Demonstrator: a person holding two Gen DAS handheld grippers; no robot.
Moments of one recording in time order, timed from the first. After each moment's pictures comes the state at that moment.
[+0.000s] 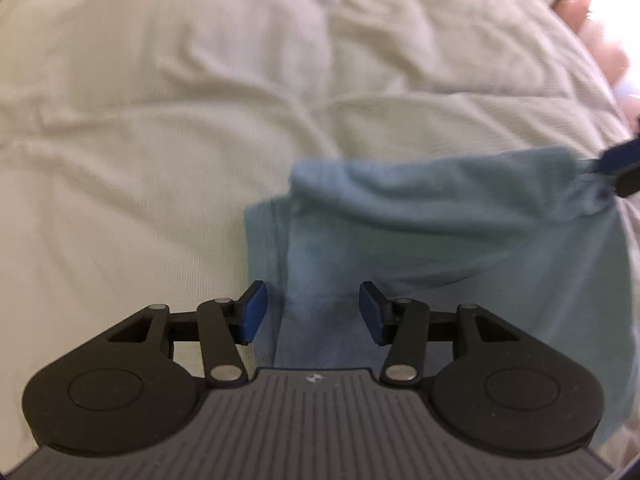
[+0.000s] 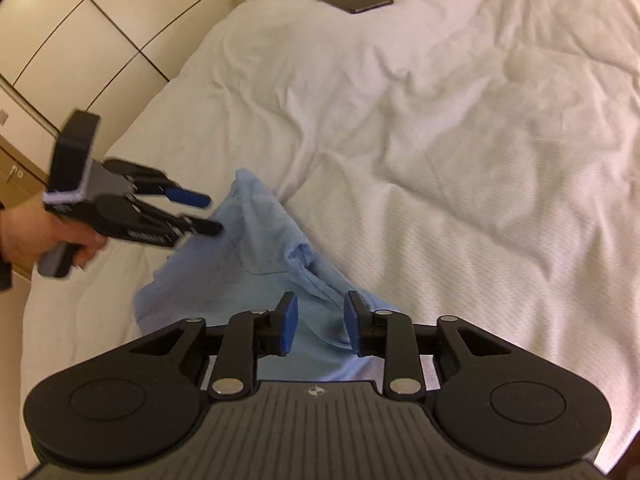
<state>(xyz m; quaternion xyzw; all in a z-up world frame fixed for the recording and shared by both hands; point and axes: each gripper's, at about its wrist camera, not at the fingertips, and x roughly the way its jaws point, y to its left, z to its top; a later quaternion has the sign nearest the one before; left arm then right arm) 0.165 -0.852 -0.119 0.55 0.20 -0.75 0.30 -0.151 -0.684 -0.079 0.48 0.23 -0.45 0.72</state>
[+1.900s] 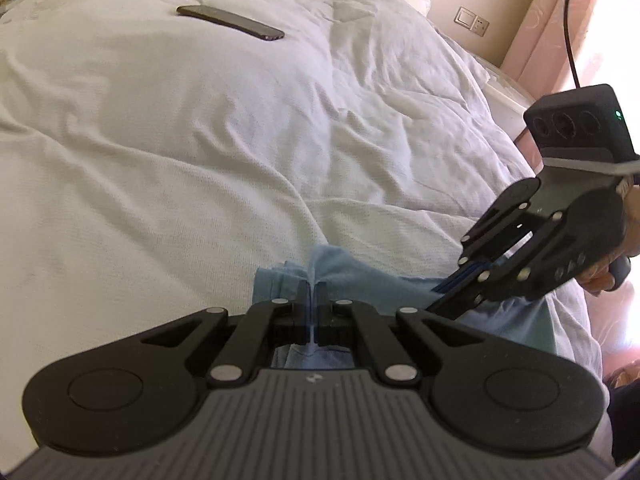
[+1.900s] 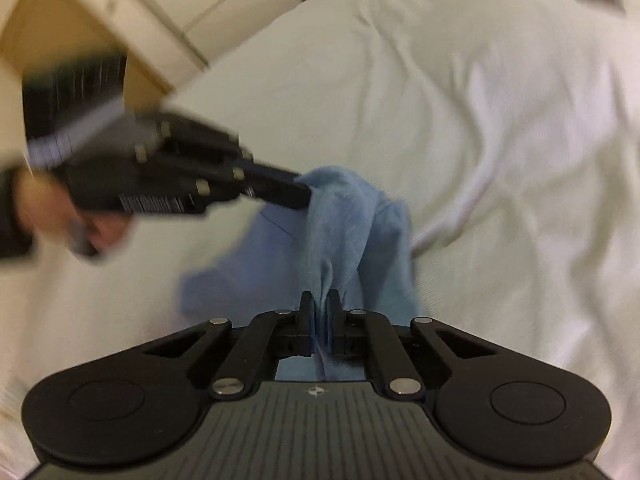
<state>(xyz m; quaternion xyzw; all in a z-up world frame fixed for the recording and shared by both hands) 0.215 -0.848 -0.077 0.37 0.27 -0.84 0.31 -0.051 -0.813 -0.129 0.45 0.28 -0.24 0.81</state>
